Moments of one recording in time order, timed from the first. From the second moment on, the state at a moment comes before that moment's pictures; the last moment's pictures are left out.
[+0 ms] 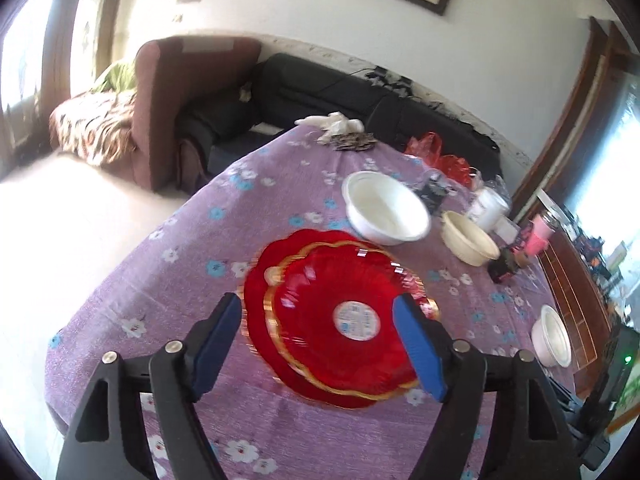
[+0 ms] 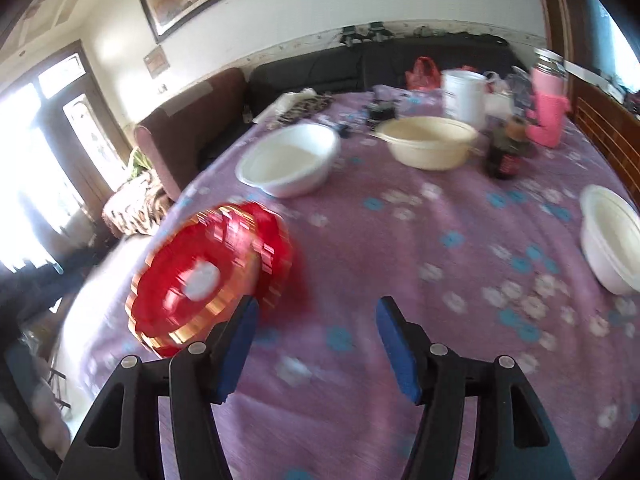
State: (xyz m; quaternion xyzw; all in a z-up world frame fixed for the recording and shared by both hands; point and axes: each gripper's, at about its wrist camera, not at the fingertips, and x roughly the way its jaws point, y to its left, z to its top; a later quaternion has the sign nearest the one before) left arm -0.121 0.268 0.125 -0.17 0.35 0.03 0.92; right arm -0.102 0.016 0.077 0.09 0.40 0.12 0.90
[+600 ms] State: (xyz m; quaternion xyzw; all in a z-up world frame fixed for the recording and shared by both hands) left arm -0.105 0.167 0.101 -0.07 0.40 -0.05 0.91; right arm -0.125 -0.084 0.049 0.18 0.42 0.08 0.89
